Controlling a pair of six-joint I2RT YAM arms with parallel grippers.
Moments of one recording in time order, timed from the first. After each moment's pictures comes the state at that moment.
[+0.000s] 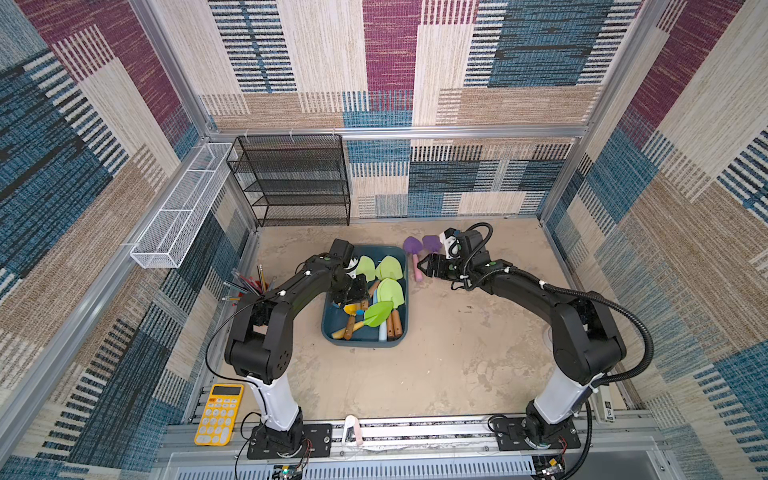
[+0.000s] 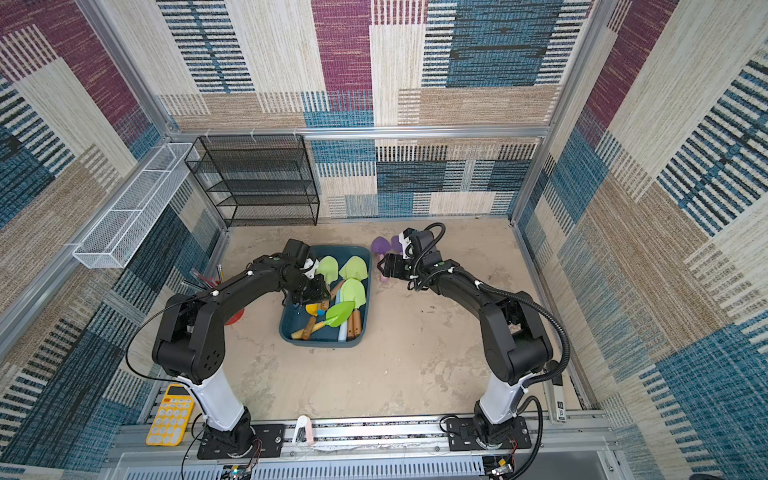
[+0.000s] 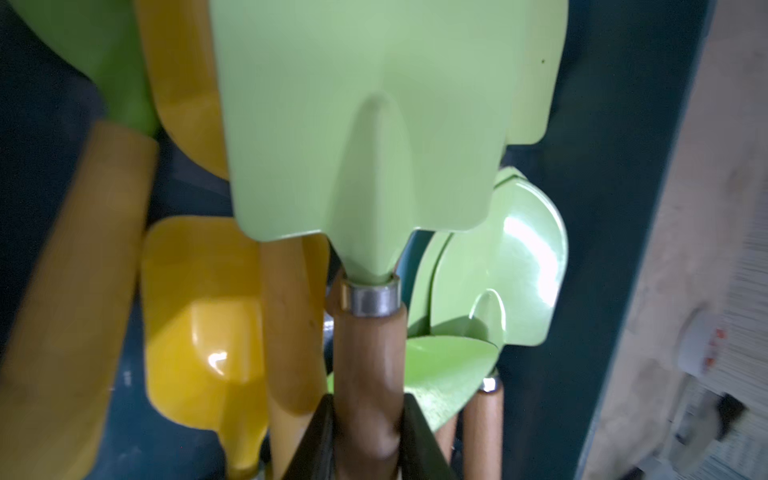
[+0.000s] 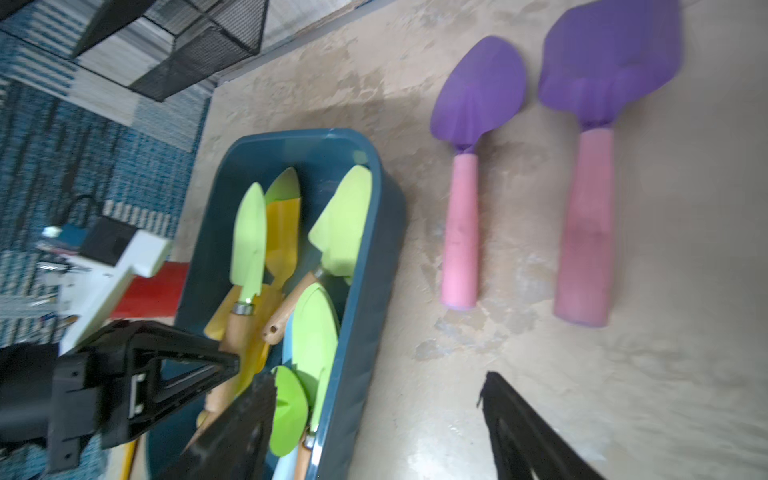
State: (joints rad) left arm -0.31 1.79 1.25 -0.65 0.39 -0.49; right arm 0.39 1.73 1.16 -0.12 -0.41 0.54
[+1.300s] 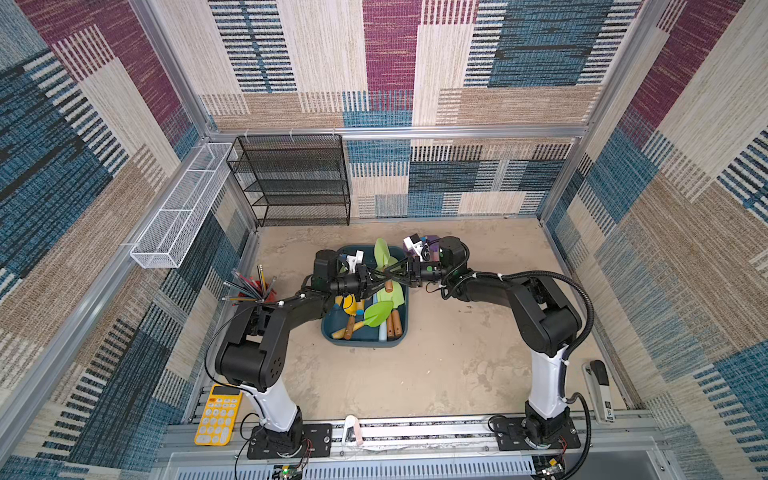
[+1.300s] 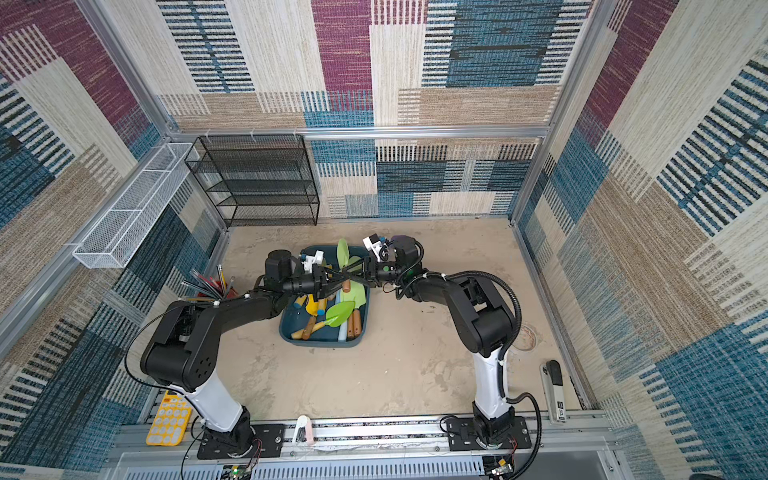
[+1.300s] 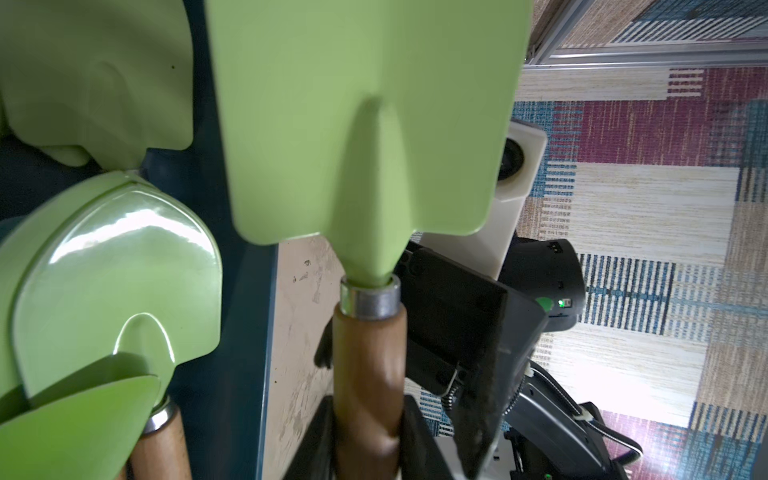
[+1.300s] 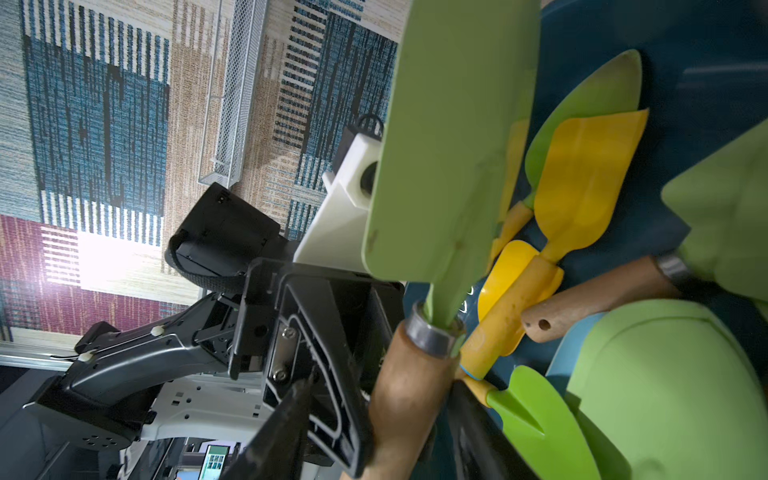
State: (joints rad) left arm -0.26 1.75 0.88 0.50 1.00 -1.21; right arm 0.47 2.02 1.19 0.60 -1.04 1.04
